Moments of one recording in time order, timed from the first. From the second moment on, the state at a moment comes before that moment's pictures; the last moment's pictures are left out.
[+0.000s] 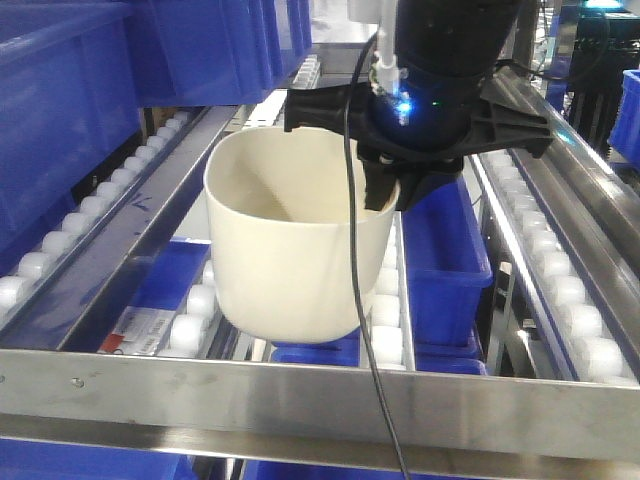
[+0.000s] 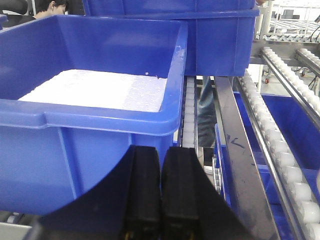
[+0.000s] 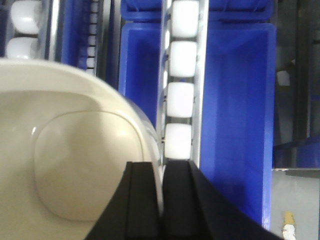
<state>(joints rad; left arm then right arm) -0.05 -0.01 0.01 -0.08 0.06 0.04 0.75 1.70 -1.18 -0.56 0.59 1.21</state>
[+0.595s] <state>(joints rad) -0.05 -0.01 0.01 -0.08 0.06 0.04 0.68 1.40 -1.08 -0.47 0.61 0.73</state>
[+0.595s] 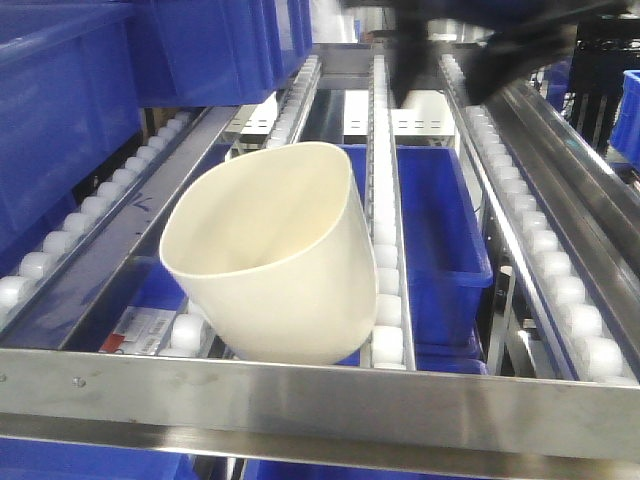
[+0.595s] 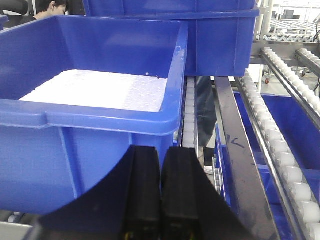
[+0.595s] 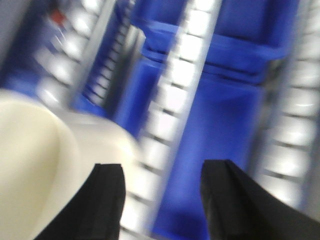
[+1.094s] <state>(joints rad) -0.05 -0.01 0.01 -0.08 0.06 0.04 0.32 0.77 -0.61 -0.16 0.57 0.18</state>
